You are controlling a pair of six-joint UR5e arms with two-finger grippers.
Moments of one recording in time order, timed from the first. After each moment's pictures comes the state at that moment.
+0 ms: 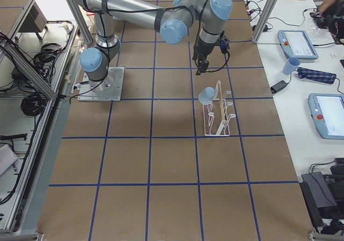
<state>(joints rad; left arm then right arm) -1.49 -1.54 -1.57 -1.49 1.55 0.27 1.14 -1.42 1.40 -1.40 -1.64 -0.52</state>
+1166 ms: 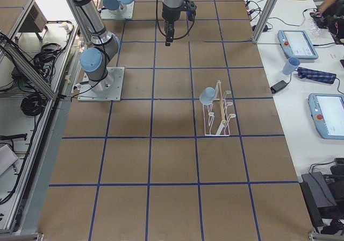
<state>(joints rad) -1.48 -1.54 -1.57 -1.49 1.55 0.27 1.21 -1.72 1.54 -1.27 -1.57 -0.41</state>
